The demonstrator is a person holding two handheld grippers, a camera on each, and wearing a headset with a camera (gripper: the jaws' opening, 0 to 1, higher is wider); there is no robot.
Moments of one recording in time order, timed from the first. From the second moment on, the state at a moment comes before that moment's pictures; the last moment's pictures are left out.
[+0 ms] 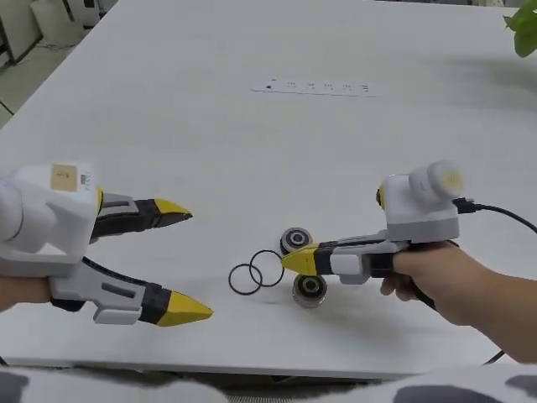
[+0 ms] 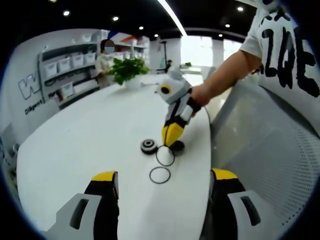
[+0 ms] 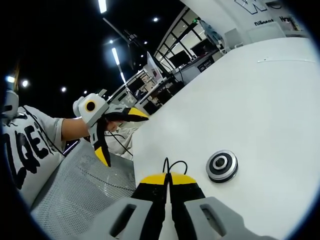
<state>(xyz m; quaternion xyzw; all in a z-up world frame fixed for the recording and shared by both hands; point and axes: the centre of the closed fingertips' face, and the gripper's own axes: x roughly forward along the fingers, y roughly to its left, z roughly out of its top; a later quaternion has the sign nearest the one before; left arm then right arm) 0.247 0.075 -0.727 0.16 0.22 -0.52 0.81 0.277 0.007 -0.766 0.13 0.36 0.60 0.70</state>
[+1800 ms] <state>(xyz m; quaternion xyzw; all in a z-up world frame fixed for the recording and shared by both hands) 0.248 0.082 -0.736 0.15 0.23 -0.51 0.82 0.286 0.013 -0.795 0.08 0.38 0.58 0.72</state>
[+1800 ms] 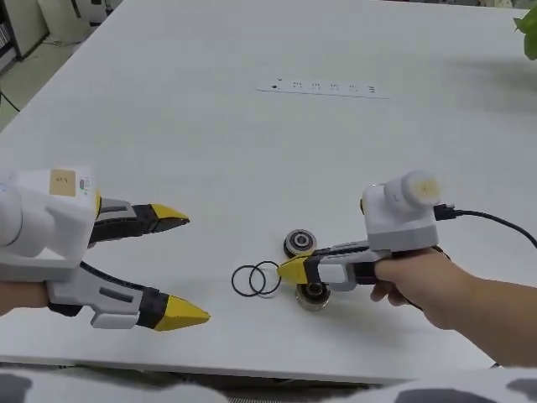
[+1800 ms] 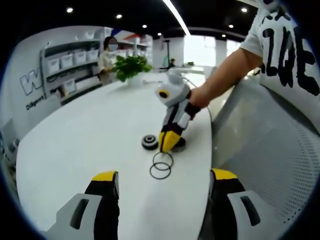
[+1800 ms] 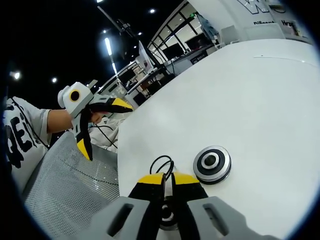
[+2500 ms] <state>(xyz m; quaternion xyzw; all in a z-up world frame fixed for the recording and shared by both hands) 0.249 0.080 -0.733 0.15 0.23 -0.51 0.82 0.289 0.009 -0.779 0.09 0.36 0.58 0.73</state>
